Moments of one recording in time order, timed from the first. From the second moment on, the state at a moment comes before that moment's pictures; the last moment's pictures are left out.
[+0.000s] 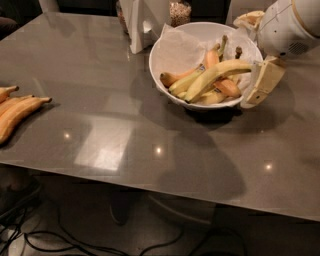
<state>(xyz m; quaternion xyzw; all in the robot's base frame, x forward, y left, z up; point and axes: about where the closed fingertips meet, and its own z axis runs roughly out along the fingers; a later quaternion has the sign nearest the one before) 0.544 -0.182 0.984 -0.68 0.66 -0.03 0.31</state>
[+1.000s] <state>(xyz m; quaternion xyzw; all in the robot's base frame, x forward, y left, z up) 0.591 -0.185 0.951 -0.73 0.63 -0.03 0.28</state>
